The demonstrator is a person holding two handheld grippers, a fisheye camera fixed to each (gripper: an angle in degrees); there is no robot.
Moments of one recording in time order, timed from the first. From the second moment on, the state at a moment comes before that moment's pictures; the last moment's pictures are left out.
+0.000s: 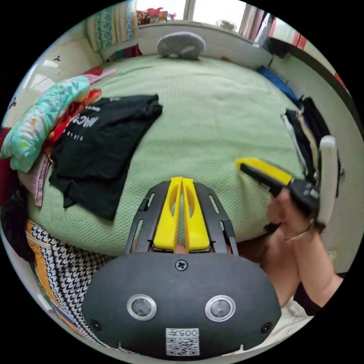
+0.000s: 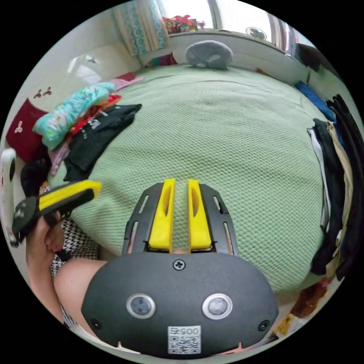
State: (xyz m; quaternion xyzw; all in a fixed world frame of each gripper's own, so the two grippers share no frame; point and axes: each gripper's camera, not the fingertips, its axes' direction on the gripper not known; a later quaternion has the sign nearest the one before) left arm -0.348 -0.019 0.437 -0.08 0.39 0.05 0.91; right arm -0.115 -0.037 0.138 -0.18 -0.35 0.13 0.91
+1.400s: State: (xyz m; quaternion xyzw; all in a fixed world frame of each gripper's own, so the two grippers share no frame) left arm -0.617 -0.012 0.587 -0.06 0.30 -0.25 0.92; right arm -0.339 -0.182 0.067 -0.07 -0.44 -0.07 0.89
